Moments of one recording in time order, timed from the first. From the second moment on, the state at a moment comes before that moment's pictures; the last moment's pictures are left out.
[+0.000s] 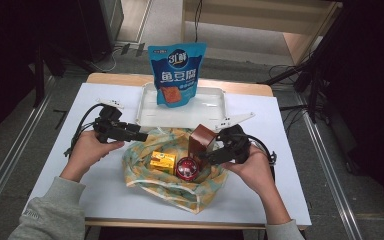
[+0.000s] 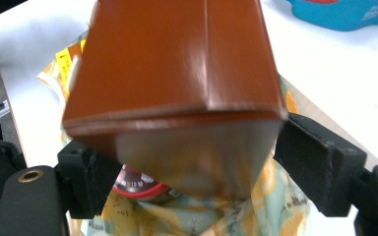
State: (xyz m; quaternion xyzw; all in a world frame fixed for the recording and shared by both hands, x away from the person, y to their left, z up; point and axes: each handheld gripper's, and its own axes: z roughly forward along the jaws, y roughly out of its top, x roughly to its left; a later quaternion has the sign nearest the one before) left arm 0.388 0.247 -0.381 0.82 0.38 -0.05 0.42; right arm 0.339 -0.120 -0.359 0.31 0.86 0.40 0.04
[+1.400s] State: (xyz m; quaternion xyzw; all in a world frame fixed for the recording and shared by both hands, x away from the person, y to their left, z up) left arm 0.387 0.254 -0.381 0.82 0.38 -0.06 0.43; right arm 0.355 -0.108 -0.347 0.30 0.86 0.40 0.06
